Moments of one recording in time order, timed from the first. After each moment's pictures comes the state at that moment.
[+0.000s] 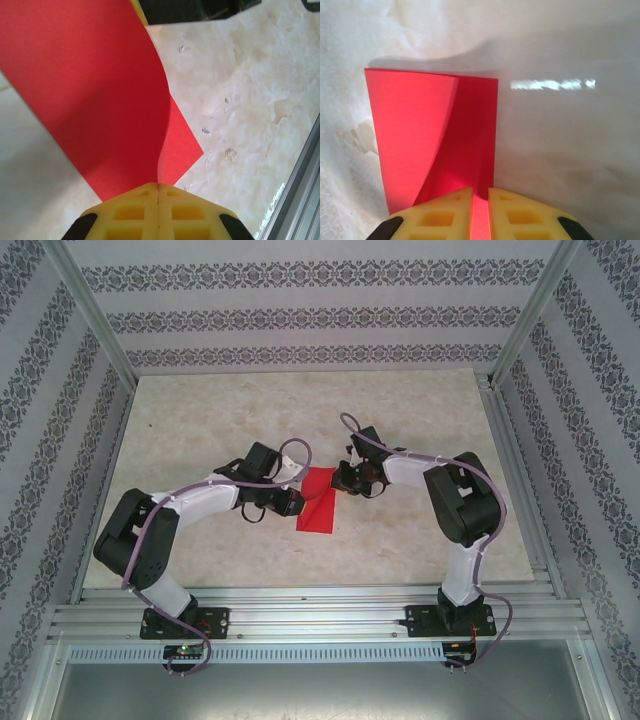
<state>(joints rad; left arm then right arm) -0.53 1.62 0.91 -0.32 0.57 -0.13 0.46 1.94 1.12 -0.26 -0.42 0.64</state>
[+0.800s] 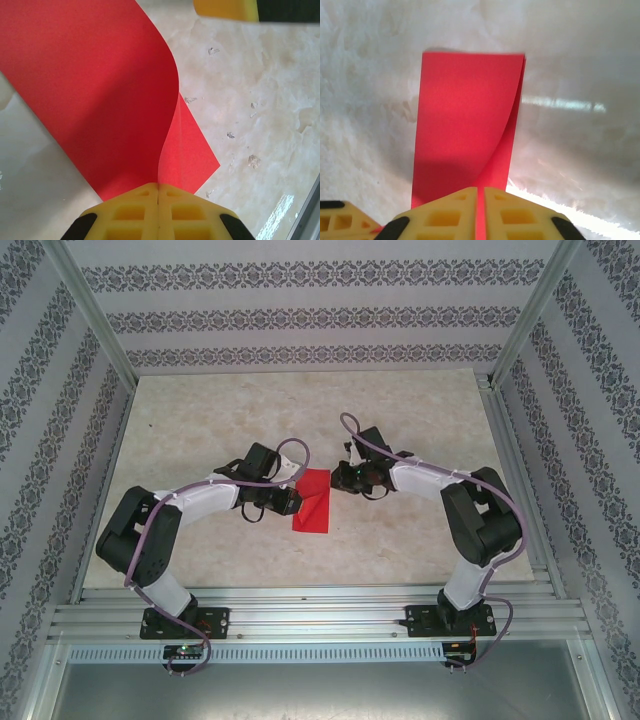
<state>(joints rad) -0.52 1.65 0.91 -0.30 0.51 -0.15 0.51 1.76 1.01 -0.24 -0.39 0.61</state>
